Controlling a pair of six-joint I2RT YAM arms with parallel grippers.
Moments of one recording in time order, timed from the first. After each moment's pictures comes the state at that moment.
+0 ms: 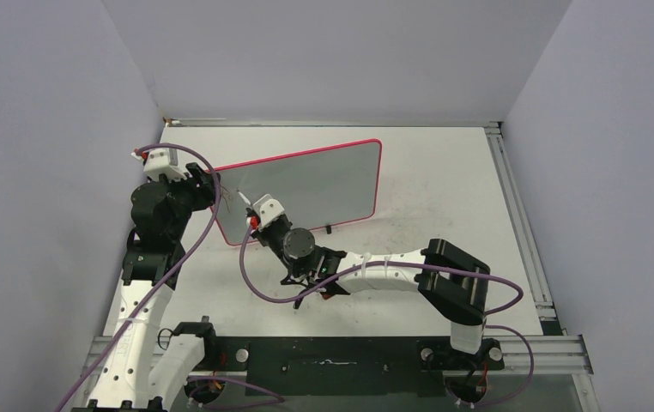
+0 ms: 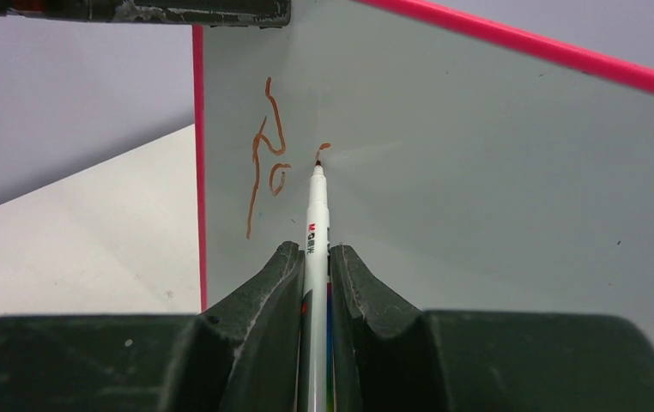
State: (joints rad) left arm -0.05 0.80 0.86 -0.21 0.01 -0.33; right arm 1.22 1.85 1.18 0.78 0.51 -0.19
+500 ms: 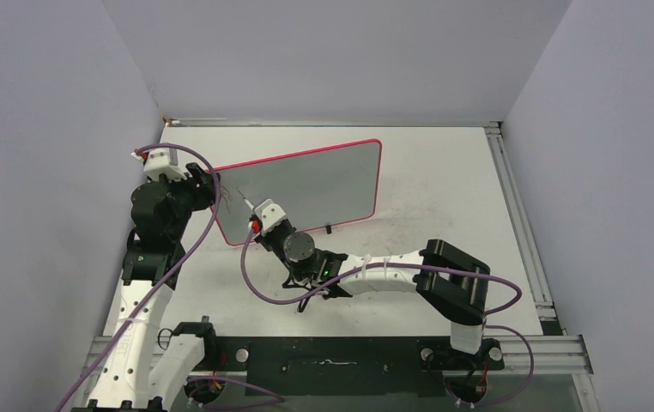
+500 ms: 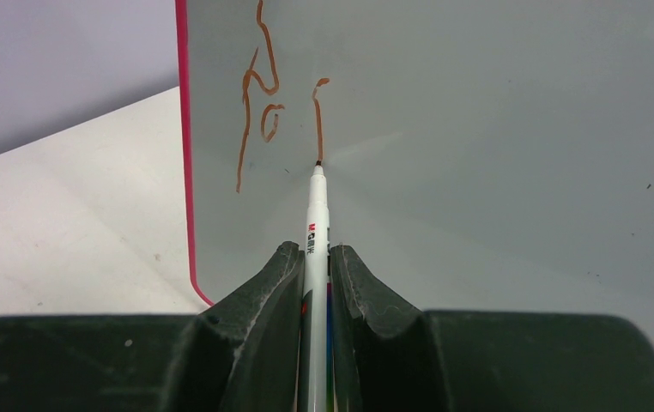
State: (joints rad) left arm -0.05 0.80 0.86 -0.21 0.01 -0.33; right arm 1.22 1.85 1.13 0.76 0.53 -0.18
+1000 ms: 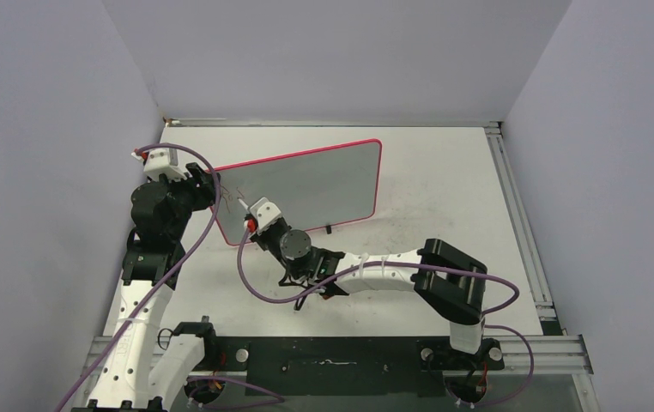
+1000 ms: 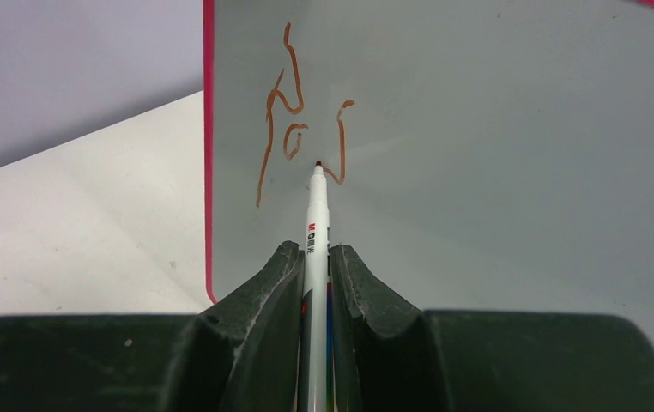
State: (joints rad) left arm -0.05 0.80 0.86 -0.21 0.01 -0.33; right arm 1.22 1.86 1.17 0.74 0.49 -0.17
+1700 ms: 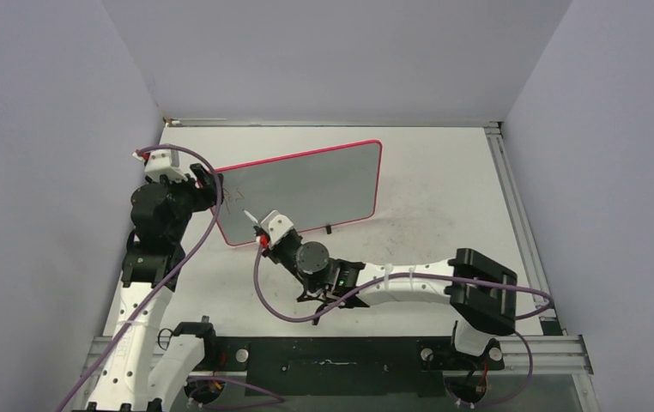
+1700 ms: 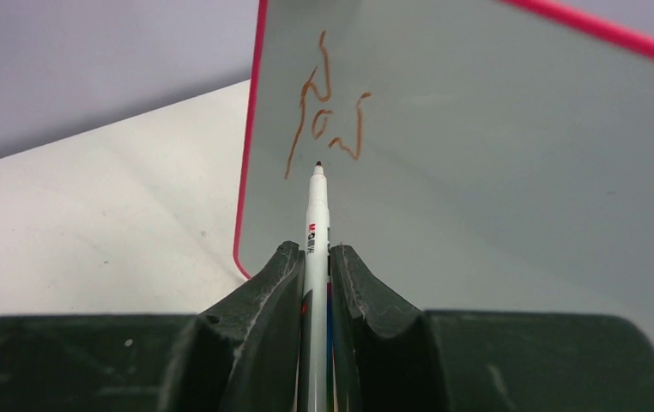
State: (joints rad) left arm -0.06 0.79 0.86 -0.21 0.01 -0.31; right arm 1.28 1.73 1.05 0.71 0.48 -0.20
